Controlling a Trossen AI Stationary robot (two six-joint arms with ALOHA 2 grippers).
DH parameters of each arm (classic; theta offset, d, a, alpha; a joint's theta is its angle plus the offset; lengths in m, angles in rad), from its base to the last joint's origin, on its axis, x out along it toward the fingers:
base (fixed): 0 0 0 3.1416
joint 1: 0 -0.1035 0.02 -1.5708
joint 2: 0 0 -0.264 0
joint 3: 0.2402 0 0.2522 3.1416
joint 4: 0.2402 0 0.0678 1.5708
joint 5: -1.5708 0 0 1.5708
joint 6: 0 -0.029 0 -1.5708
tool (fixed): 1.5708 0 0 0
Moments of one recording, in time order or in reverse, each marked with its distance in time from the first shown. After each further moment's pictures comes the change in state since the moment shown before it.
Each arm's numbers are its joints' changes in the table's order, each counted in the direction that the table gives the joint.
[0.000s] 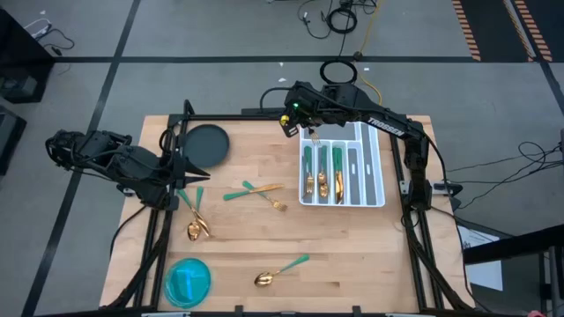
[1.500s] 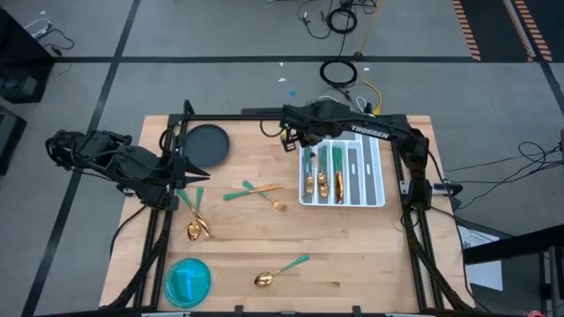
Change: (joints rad) left arm 0.000 0.000 0.000 0.000 0.000 -0.002; right arm 0.013 -0.001 -0.327 -0.046 0.153 -0.285
